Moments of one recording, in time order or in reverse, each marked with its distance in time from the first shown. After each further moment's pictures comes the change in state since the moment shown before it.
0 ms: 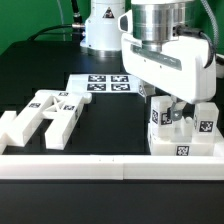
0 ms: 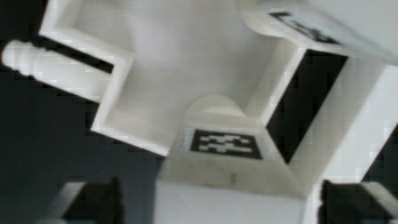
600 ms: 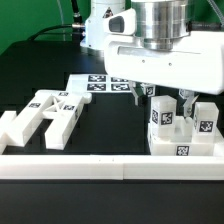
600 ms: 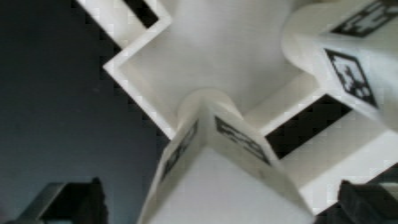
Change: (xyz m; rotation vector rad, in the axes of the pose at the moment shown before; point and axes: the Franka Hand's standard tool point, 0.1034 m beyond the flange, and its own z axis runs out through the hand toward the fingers) arm -0.005 -0.005 -0.007 0.008 0.006 -0.538
